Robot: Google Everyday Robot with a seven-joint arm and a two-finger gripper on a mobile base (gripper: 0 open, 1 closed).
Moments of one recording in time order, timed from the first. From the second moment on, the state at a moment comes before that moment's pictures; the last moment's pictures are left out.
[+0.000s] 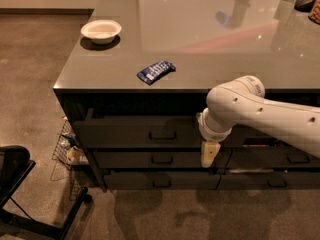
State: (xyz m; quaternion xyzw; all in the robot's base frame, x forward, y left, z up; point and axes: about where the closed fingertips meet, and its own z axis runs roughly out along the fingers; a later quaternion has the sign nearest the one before) arm 0.568 -0.161 0.653 -0.70 0.70 -0.06 0.14
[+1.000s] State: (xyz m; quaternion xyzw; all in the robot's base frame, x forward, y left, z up) arm 0.556 -0.171 0.635 -0.69 0.71 -0.04 0.09
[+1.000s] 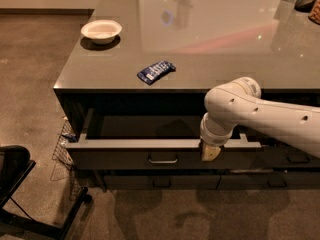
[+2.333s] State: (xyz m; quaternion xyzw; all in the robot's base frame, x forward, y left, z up) arm 0.527 -0.174 0.656 -0.69 0.72 -0.06 0.08
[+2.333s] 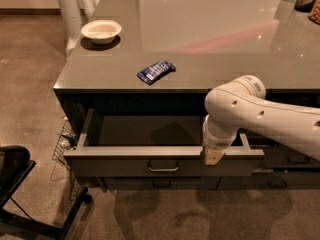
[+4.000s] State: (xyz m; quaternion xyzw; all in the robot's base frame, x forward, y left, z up) arm 0.464 -0.185 0.655 -0.66 0.75 -0.01 -0.01
